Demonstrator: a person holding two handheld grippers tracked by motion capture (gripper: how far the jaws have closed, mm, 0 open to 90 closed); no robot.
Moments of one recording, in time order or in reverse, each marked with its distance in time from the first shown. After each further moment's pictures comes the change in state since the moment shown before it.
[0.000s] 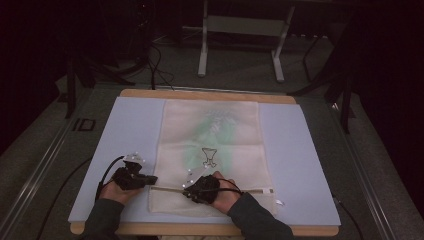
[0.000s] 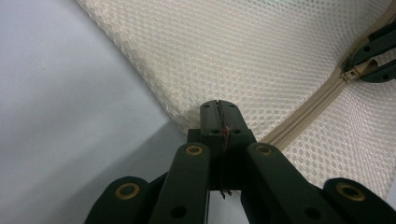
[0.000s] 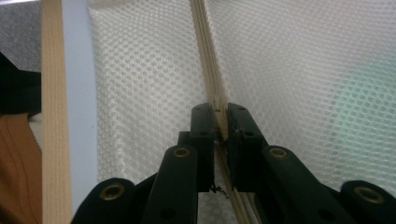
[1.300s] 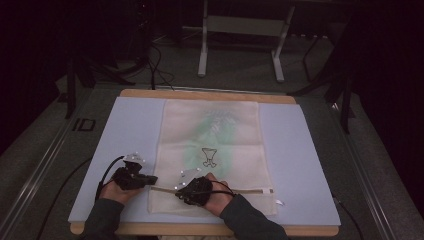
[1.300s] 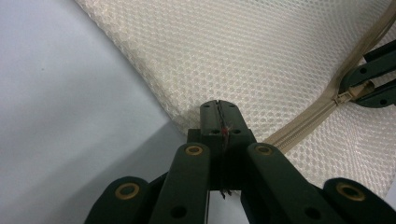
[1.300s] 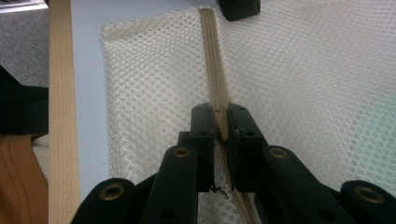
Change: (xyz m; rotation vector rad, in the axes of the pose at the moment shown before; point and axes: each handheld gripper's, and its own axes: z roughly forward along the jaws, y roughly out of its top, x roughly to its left) left arm 0.000 0.000 0.000 0.002 -0.001 0.002; right arm 0.011 0.014 0.011 -0.022 -0.010 -0.018
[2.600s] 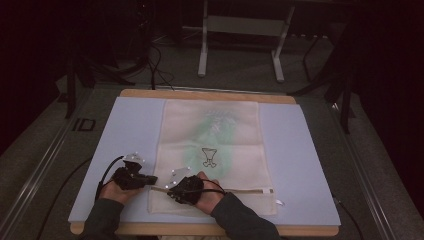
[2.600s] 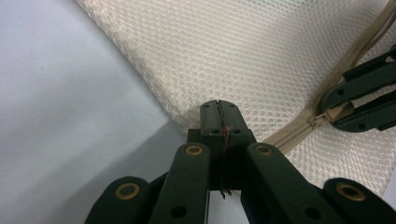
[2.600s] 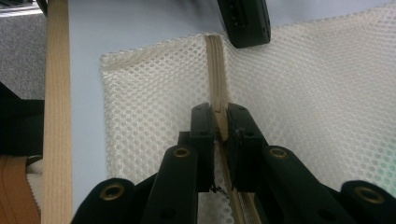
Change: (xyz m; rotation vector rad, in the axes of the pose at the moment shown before) left arm 0.001 0.000 0.000 -0.004 -0.007 -0.007; right arm 0.003 0.017 0.016 -0.012 0.007 -0.009
